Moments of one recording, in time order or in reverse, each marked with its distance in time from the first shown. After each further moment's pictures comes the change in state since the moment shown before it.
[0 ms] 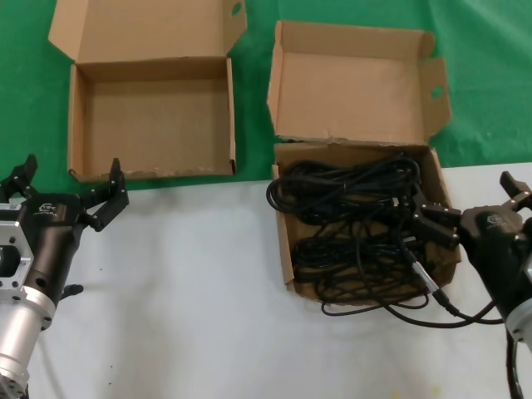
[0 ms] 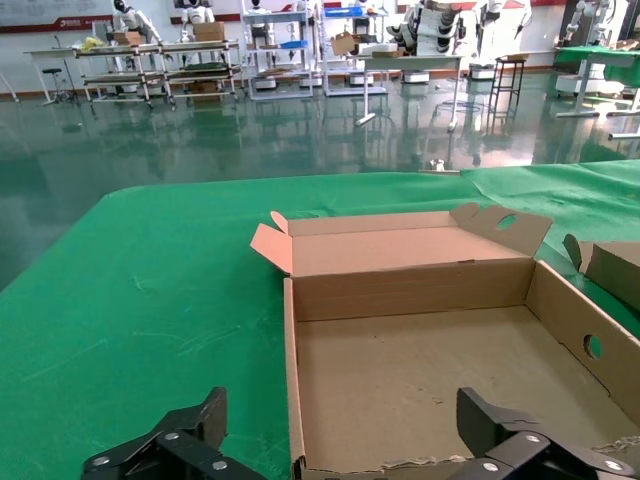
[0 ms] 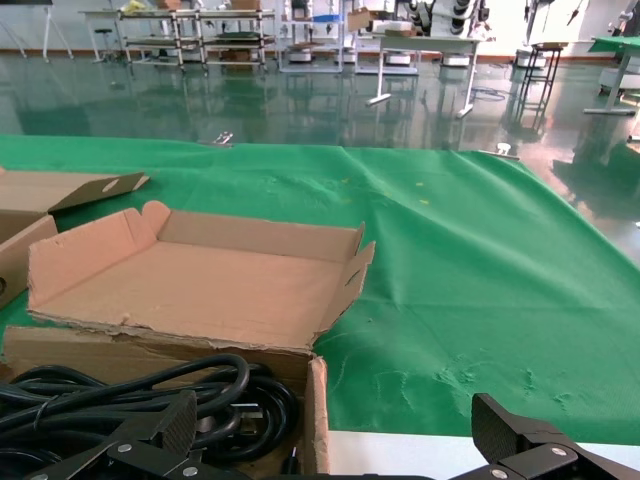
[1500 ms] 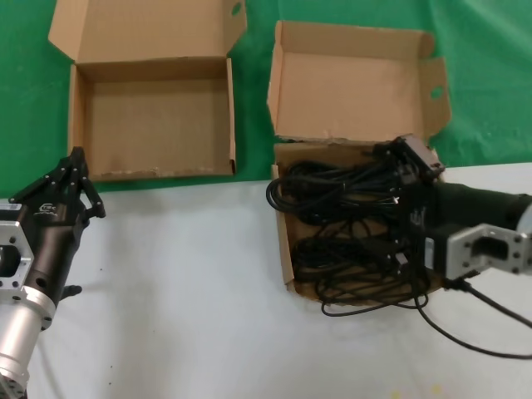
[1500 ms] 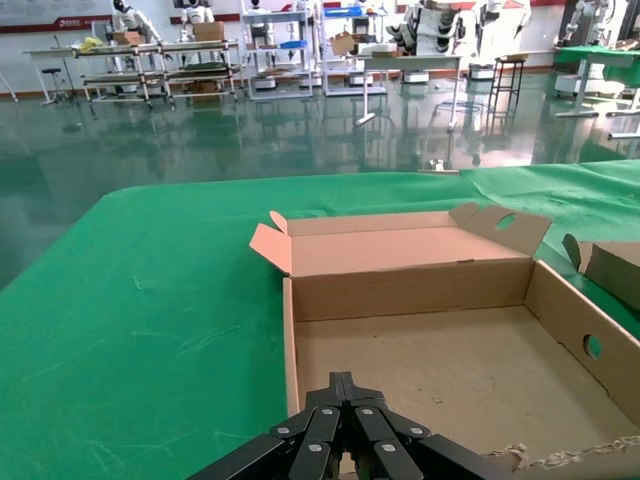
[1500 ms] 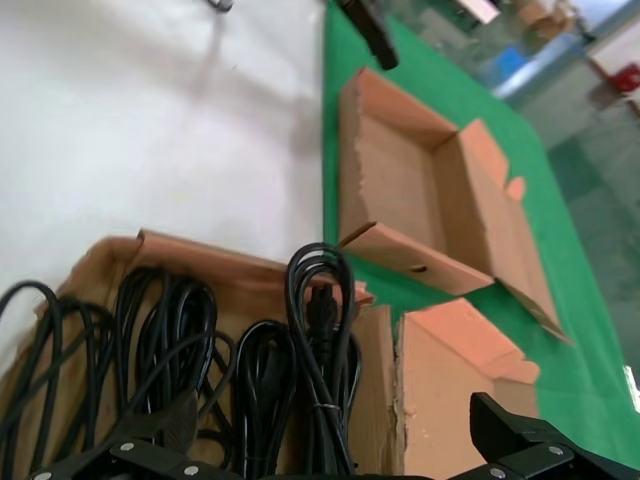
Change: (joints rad) left arm 0.000 0.000 0.000 0.000 0.000 0.000 0.000; right arm 0.445 0.513 -0.393 0.149 -0.511 -0.596 -0.168
